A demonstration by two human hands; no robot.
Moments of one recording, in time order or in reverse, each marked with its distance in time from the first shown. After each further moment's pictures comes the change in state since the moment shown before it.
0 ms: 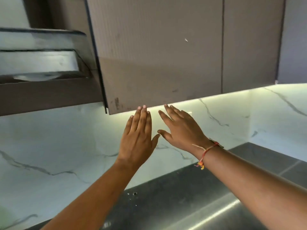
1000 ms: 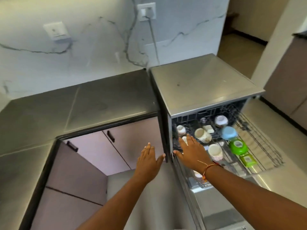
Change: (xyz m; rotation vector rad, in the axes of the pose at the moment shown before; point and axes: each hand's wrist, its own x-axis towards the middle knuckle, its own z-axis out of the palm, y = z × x) left_hand -0.369 0.641 -0.198 -1.087 -1.078 0.979; right_hand -0.835 0.030 -0.216 -0.161 -0.657 1.727
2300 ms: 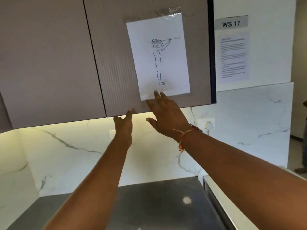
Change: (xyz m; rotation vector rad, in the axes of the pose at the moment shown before) left_hand 0.292 -0.087 -0.618 -1.360 0.924 0.238; right_hand 0.362 -0.404 -0.439 -0.212 0.956 -0.585
